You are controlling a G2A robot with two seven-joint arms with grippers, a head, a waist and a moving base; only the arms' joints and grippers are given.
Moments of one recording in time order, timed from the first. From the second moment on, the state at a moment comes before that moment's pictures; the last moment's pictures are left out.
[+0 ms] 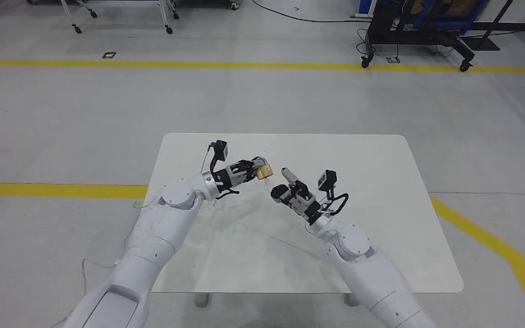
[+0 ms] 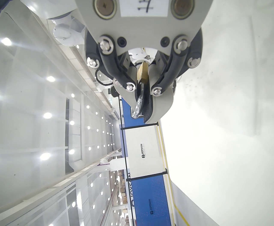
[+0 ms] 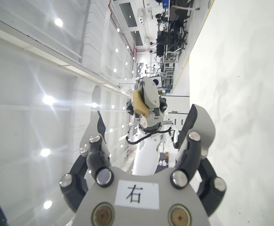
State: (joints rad) left arm 0.85 -1.36 -1.02 -0.85 -0.42 -0.33 -0.88; right arm -1.34 -1.29 1.08 -1.36 0.56 -0.29 0.42
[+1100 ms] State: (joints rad) left arm 0.84 -1.37 -1.03 -0.82 -0.45 -0.30 -0.95; right arm -1.24 -1.32 1.06 -1.23 0.77 -0.18 0.66
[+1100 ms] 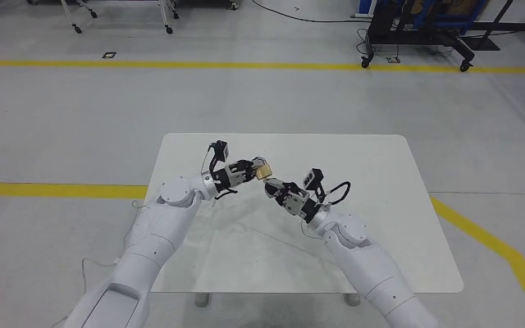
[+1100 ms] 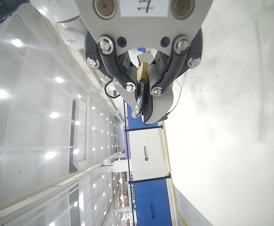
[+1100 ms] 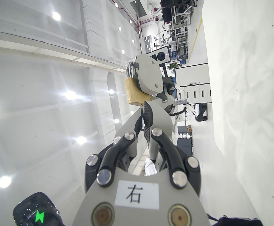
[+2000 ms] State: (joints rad) left arm 0.83 -1.37 -1.01 -0.84 -0.34 -0.39 -0.92; right arm -1.13 -1.33 1.11 -1.01 1.10 0.21 0.95
